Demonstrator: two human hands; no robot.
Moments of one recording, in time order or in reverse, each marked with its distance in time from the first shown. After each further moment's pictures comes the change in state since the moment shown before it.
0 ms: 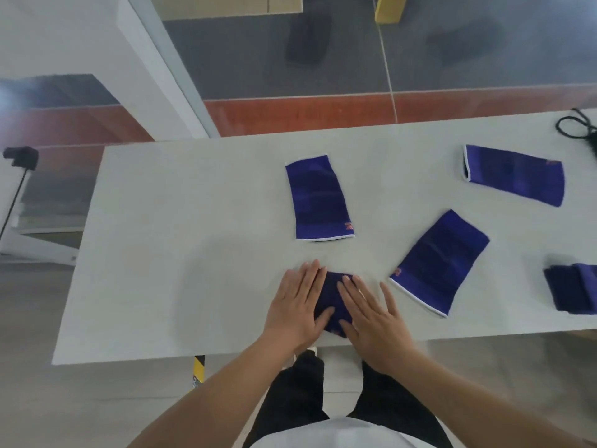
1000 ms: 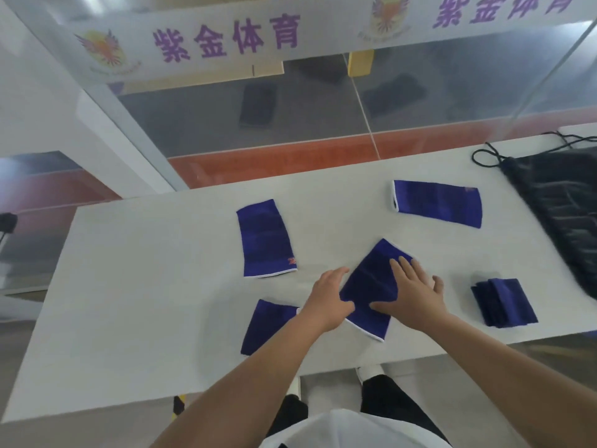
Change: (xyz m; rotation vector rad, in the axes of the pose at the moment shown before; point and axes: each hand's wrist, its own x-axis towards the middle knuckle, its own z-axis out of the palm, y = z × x) left_hand 0.102 0.155 -0.069 -0.703 -0.138 -0.152; right_hand -0.012 0.186 -0.072 0.303 -0.054 0.508
